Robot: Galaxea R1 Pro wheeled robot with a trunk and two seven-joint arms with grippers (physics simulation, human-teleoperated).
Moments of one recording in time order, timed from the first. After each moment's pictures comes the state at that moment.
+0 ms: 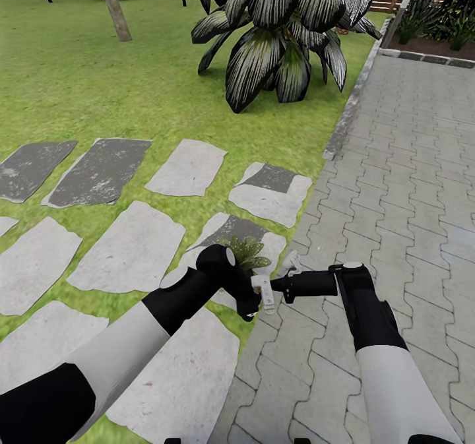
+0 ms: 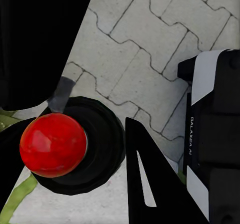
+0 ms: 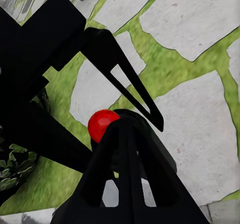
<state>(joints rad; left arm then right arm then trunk) -0.99 -0.11 -0.75 -1.06 -0.62 0.70 -1.18 -0.74 0.05 -0.19 -1.14 0.52 0.59 1.46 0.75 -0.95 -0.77</state>
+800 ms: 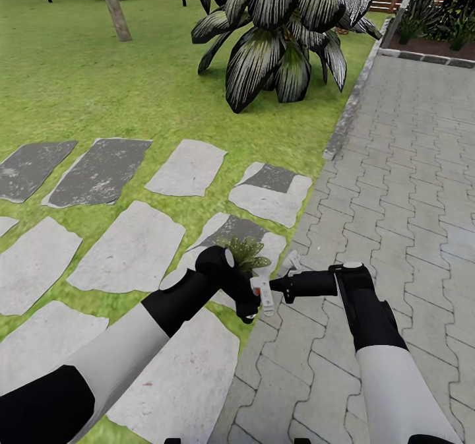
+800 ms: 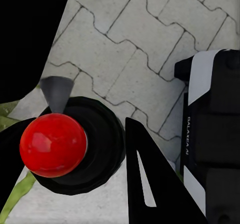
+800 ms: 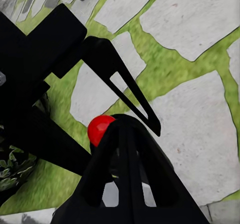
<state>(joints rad) -0.98 -0.11 -0.75 -1.06 -0.62 0.69 -1.19 -0.74 0.05 -0.19 -1.14 0.52 0.59 1.46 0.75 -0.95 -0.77</state>
